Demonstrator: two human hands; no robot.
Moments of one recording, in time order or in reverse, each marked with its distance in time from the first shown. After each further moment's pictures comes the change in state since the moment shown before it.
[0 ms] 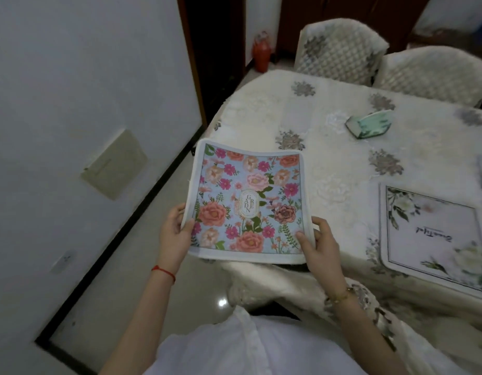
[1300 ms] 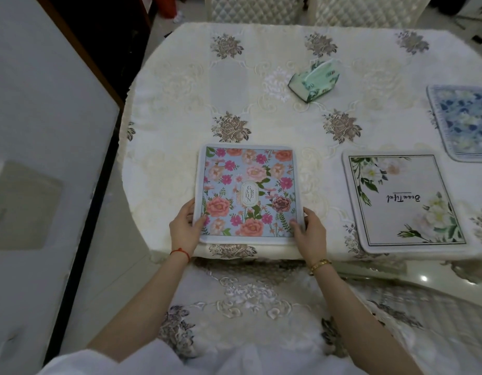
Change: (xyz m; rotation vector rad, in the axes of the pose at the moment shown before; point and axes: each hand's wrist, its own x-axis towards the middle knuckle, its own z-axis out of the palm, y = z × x) left_hand 0.169 -0.061 0.168 0.336 -0.357 -0.041; right_hand 0.131 0.125 -0.027 -0.331 0.306 0.369
